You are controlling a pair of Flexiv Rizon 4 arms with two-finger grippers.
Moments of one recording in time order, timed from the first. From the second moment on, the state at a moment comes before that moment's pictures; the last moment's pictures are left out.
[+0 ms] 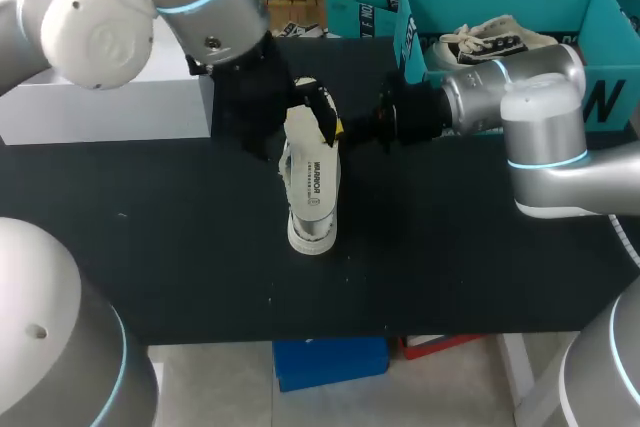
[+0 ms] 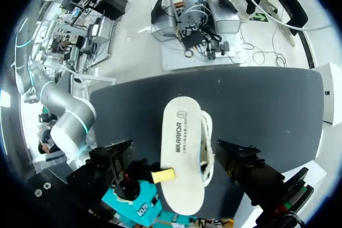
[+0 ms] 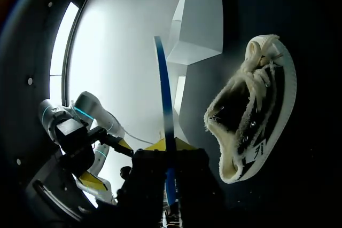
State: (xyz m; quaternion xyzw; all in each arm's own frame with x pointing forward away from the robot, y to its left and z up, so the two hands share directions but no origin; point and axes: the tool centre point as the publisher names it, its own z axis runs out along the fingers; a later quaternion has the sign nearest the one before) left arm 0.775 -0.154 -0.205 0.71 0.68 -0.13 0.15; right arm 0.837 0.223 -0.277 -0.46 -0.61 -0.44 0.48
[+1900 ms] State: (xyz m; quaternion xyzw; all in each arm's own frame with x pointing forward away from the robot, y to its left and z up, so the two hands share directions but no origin) left arm 0.817 -0.116 -0.257 0.52 0.55 -0.48 0.45; right arm 0.837 0.223 -0.277 -0.46 -0.61 -0.44 0.48
